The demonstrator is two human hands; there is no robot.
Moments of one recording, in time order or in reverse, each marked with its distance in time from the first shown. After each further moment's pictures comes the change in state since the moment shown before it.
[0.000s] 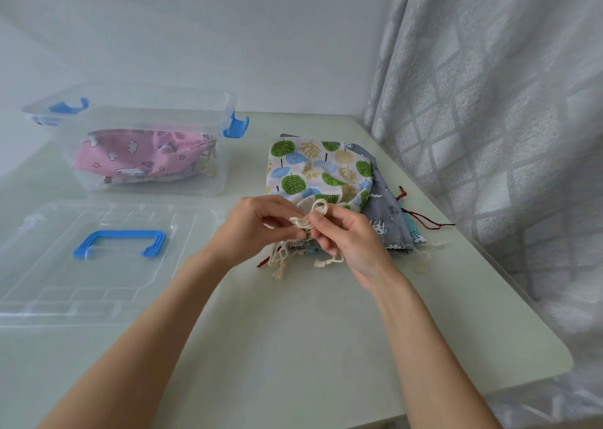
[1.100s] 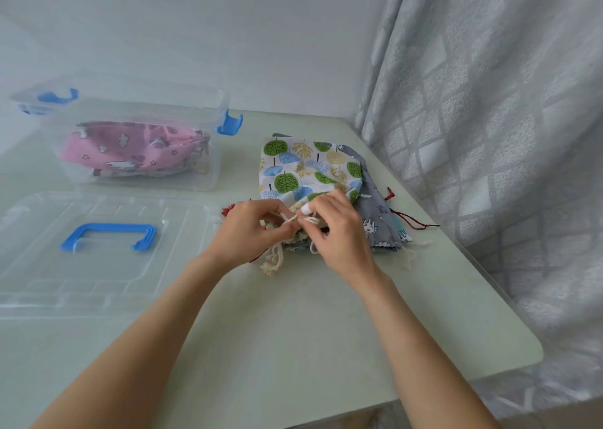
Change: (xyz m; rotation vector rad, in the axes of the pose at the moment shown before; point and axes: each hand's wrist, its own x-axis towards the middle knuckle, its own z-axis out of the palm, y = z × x) left_hand -0.008 0.001 0.011 0.077 0.084 -0.141; right_hand 0.014 0.018 -0.005 -1.005 0.242 -0.832
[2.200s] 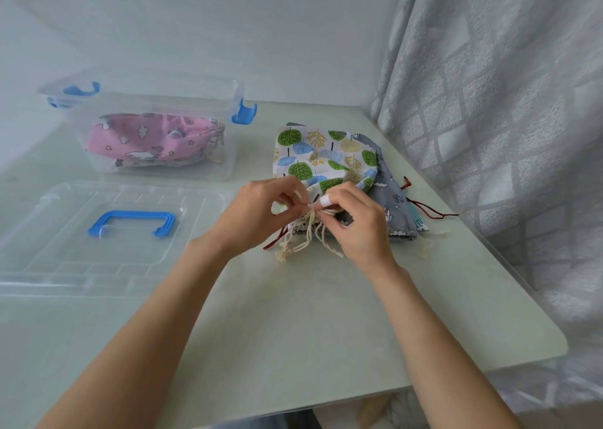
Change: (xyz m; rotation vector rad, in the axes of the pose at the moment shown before) left_hand -0.004 0.012 -0.016 0.199 0.030 0.285; right_hand -0.009 0.003 -0.002 0.138 0.068 0.018
